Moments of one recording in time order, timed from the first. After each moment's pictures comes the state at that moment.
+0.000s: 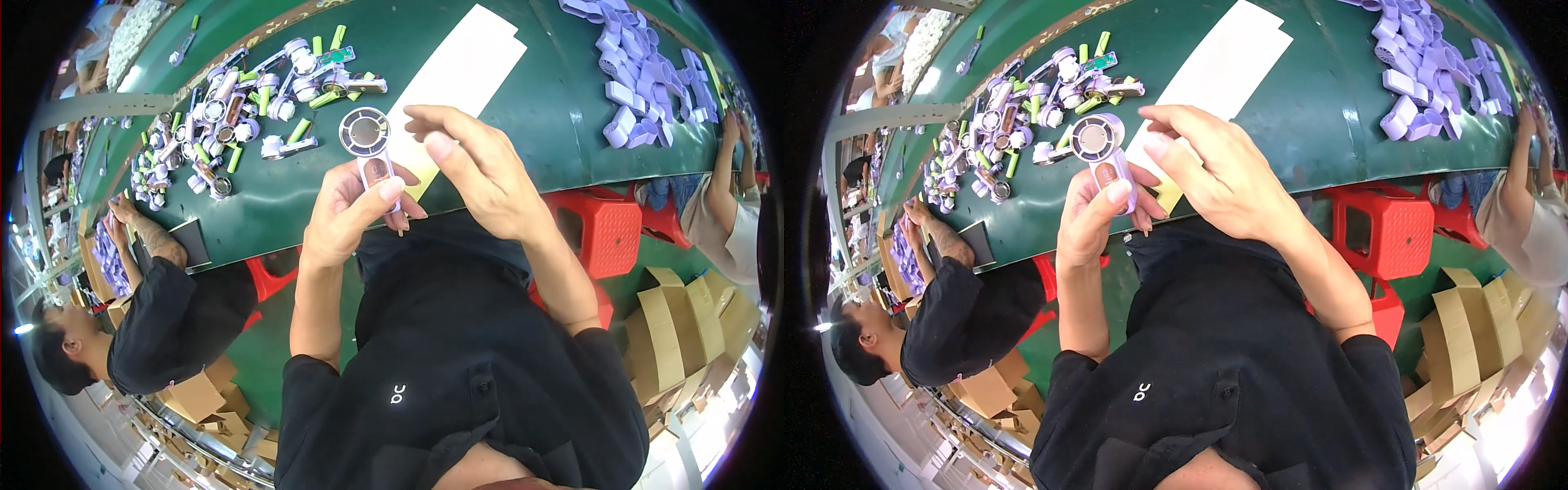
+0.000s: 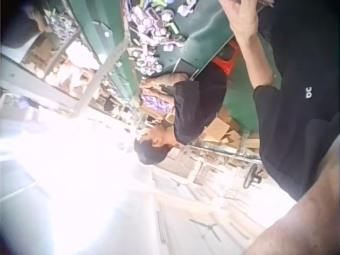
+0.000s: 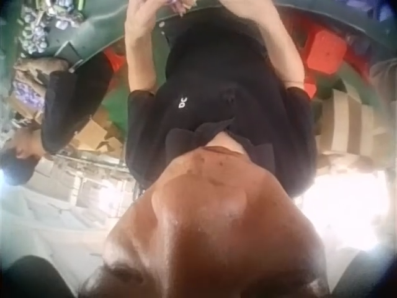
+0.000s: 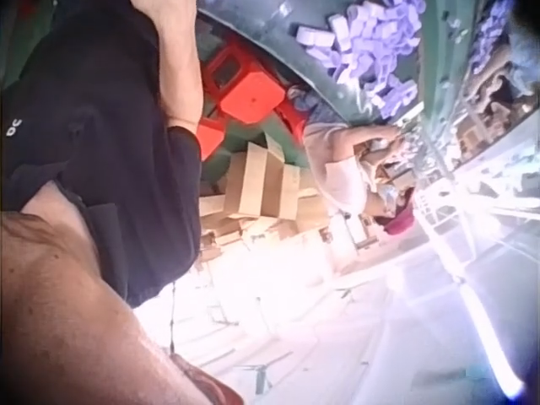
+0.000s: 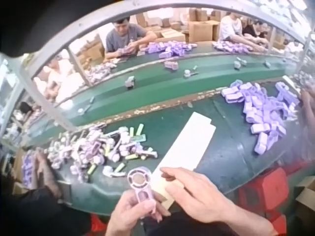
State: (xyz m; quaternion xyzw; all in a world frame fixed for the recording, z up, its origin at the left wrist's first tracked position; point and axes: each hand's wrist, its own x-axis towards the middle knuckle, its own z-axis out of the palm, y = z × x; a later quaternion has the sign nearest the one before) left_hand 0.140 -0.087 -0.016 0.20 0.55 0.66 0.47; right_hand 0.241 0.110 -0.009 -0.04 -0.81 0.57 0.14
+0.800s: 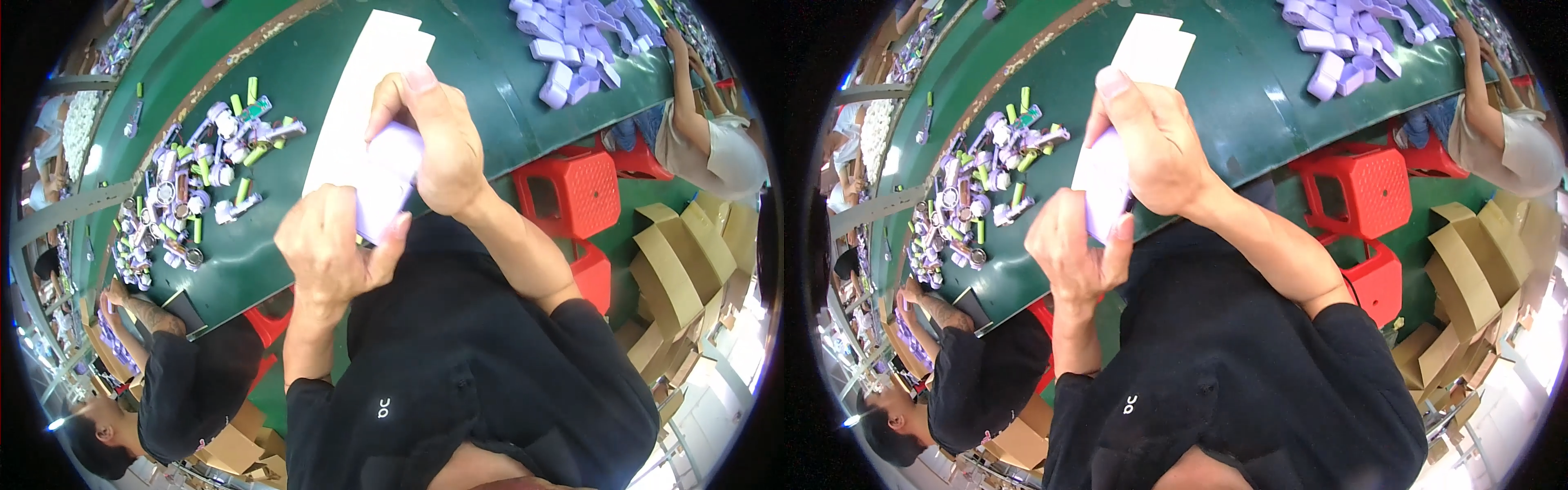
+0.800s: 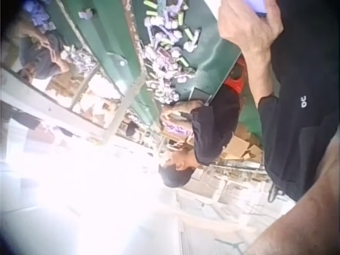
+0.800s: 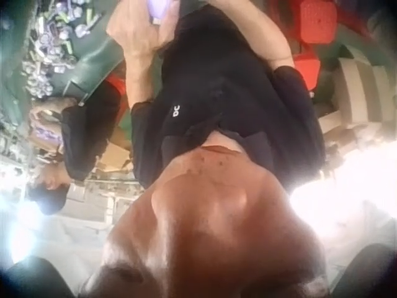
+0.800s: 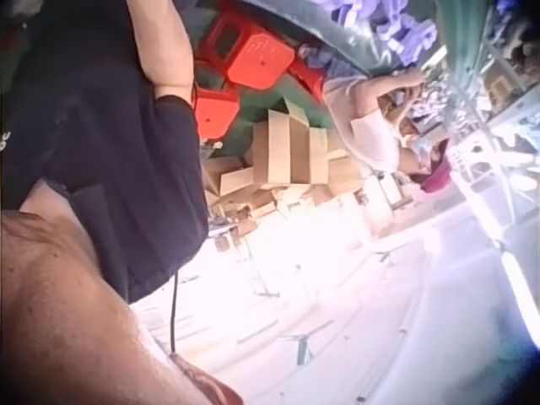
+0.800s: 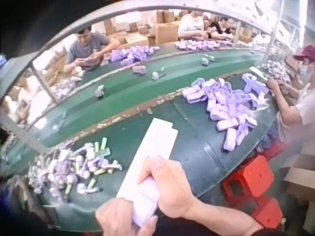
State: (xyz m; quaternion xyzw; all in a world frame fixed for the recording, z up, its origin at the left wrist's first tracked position) left_hand 0.165 -0.033 0.004 0.56 0.77 0.30 -0.09; right_hand 0.223 0.129 -0.004 -0.12 -0.59 0.73 0.33
